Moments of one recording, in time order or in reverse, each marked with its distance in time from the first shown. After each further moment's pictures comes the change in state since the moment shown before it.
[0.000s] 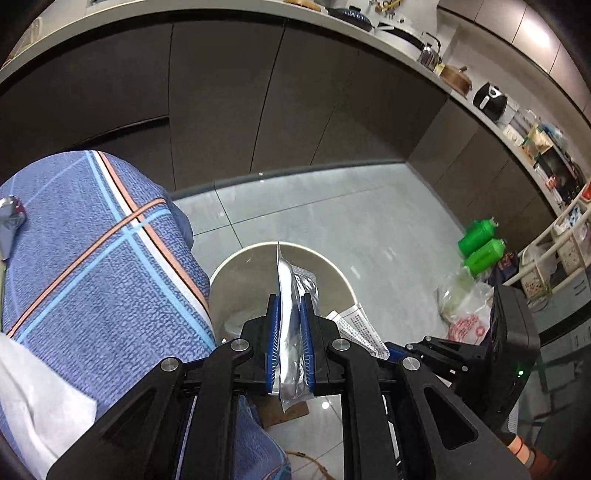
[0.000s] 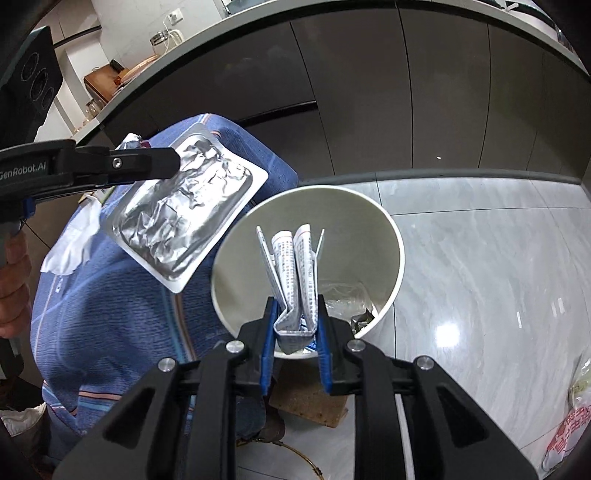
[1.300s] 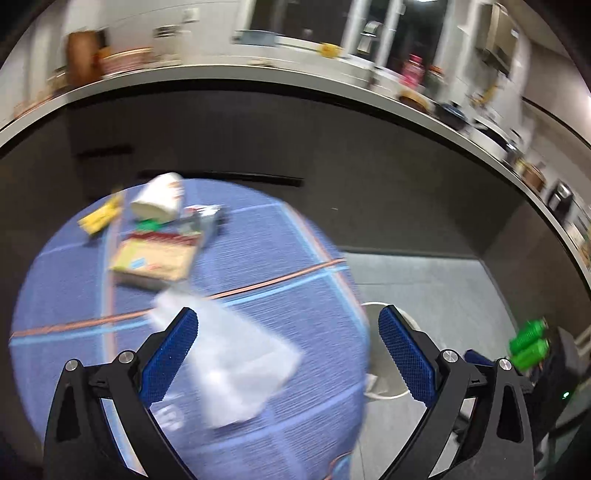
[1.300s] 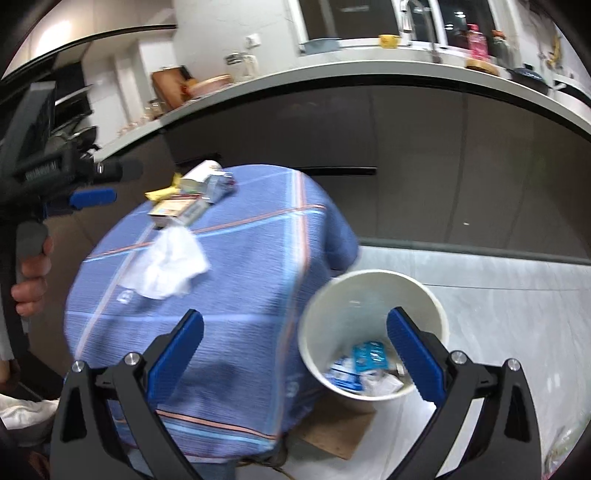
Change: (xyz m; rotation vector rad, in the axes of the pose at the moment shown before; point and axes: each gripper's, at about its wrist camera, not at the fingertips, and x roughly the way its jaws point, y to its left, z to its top) left arm -0.191 0.085 -0.061 -0.316 -0.287 0.333; right arm -0.075 0.101 0.031 -0.221 -0.165 0.102
